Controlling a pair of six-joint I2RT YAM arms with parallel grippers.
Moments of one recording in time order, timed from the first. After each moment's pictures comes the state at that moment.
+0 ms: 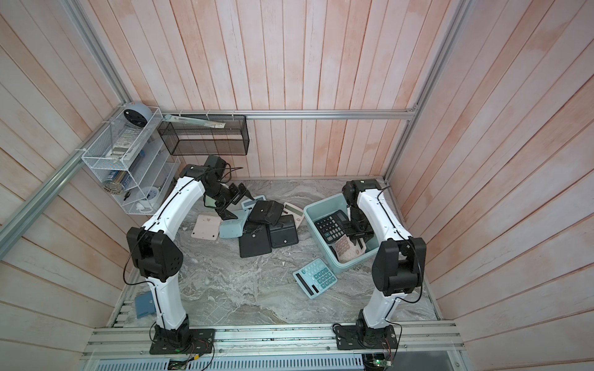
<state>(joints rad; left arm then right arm) -0.24 2.00 2.02 -1.28 0.49 -0.90 0.16 1.75 1.62 -1.59 0.19 0.07</state>
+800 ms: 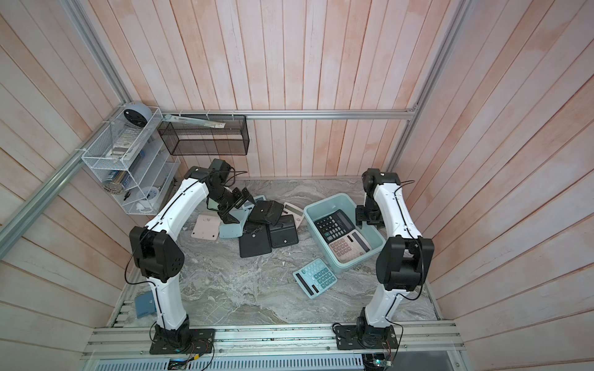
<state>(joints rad) -0.27 2.00 1.99 -1.29 0.49 -0.88 -0.03 1.79 1.72 -1.45 0.13 0.11</state>
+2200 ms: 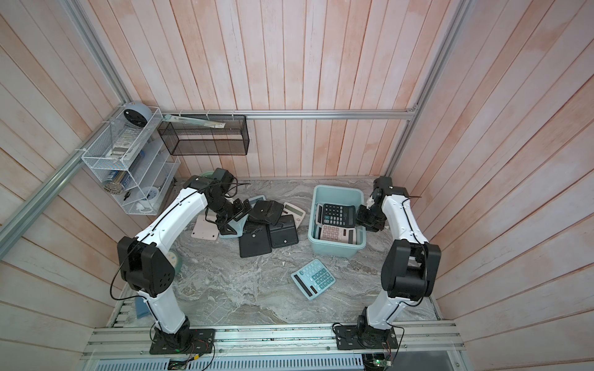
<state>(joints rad) -0.35 1.81 1.73 -1.26 0.41 -0.83 -0.11 1.68 1.49 -1.15 -0.18 0.24</state>
